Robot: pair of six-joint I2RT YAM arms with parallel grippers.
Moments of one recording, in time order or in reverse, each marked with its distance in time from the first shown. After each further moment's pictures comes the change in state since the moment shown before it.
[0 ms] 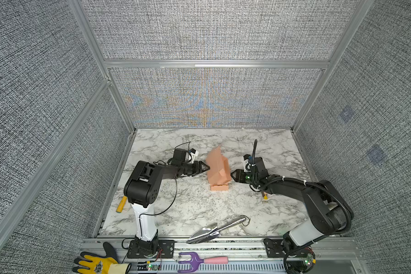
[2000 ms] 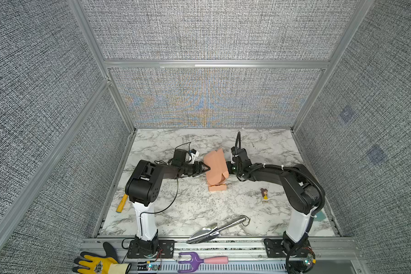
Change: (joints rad) left arm 0.000 0.025 0.001 0.034 0.033 -0.009; right arm 0.085 0.314 0.346 -0.068 0.137 0.005
